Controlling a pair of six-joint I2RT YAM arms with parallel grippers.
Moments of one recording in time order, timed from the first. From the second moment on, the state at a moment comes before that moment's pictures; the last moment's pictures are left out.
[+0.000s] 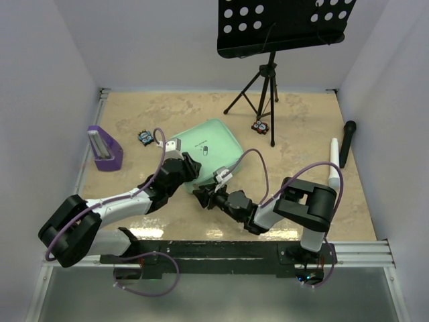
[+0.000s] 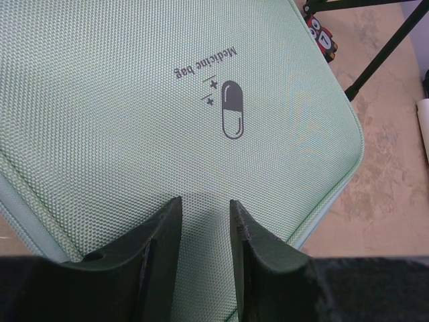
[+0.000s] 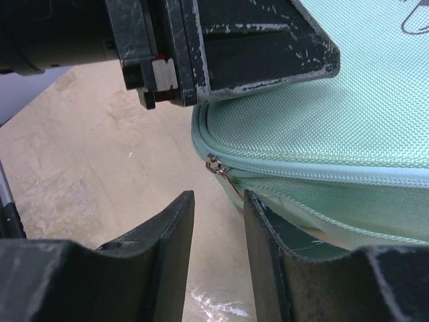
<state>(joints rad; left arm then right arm) -0.71 1.28 0.48 0.40 -0.31 -0.70 1.15 1.81 0.47 1.25 0.32 0.38</state>
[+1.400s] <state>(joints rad) -0.70 1.28 0.46 0.42 -0.30 -0.70 1.15 1.85 0.52 1.22 0.37 0.47</state>
